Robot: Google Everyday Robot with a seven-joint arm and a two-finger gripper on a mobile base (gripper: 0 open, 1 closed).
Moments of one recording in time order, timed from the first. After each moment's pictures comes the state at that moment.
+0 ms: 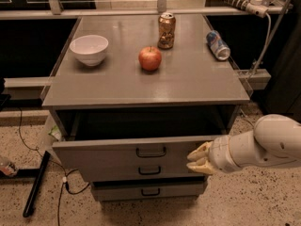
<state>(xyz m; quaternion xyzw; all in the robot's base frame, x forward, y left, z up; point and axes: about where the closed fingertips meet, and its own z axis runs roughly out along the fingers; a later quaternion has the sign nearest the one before) 0.456 -0.150 0.653 -0.60 0.73 0.16 0.31</state>
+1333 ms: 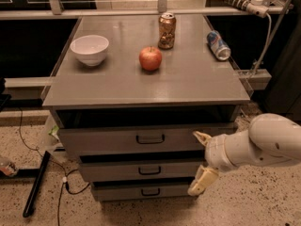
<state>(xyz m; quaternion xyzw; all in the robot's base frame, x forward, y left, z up) 0.457 -0.141 0.655 -0.61 0.72 0.14 0.30</state>
